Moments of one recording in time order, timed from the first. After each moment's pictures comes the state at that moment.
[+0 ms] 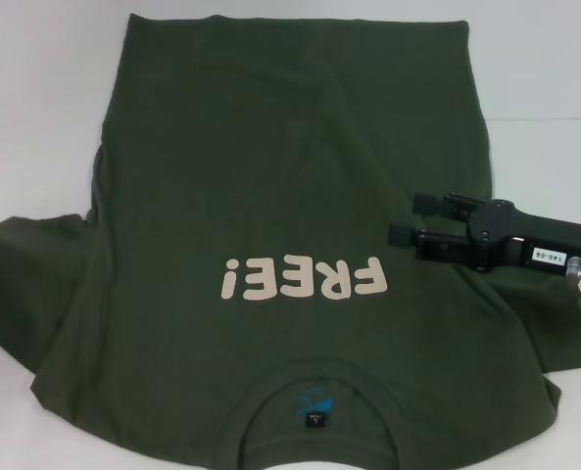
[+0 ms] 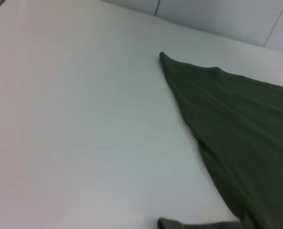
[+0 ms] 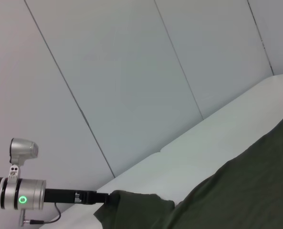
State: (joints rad) left arm -0.43 -2.11 0.38 0.81 2.20 1.00 -1.81; right arm 0.56 2.09 -0.62 -0.59 -1.90 -1.54 1.52
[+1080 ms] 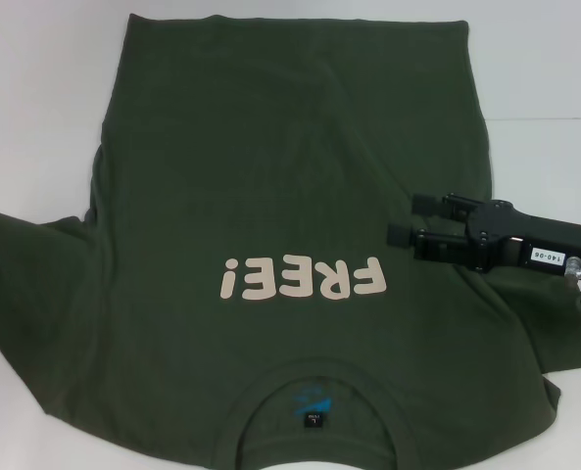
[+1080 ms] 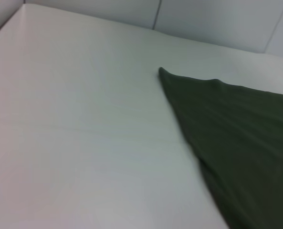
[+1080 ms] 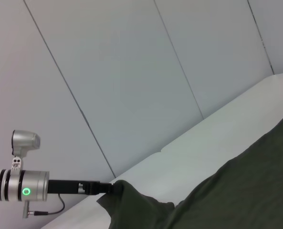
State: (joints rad) left arm -0.45 -2.11 0.39 0.84 2.20 1.00 -1.80; right arm 0.56 2.09 -0.62 -0.58 -1.90 -1.54 1.52
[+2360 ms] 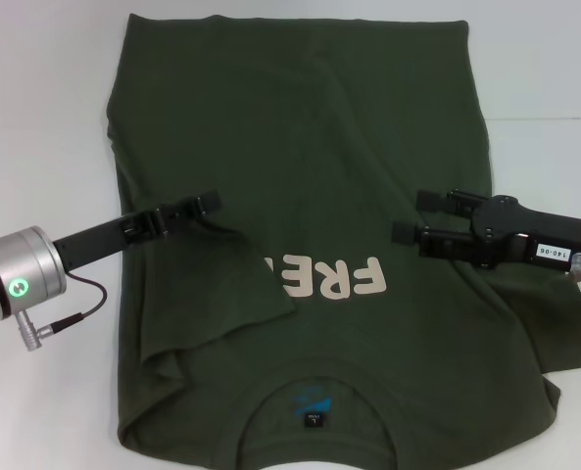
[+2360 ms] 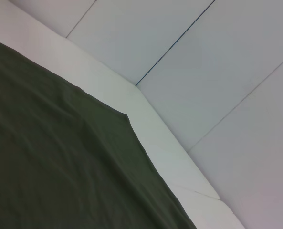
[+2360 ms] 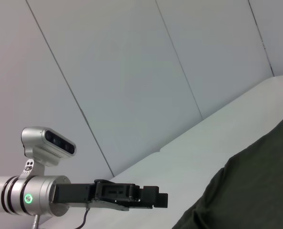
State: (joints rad) left arm -0.59 -2.16 0.41 0.58 2.02 1.32 -1.83; right arm 0.57 2.08 -0.62 -0.59 -1.90 -1.54 1.52
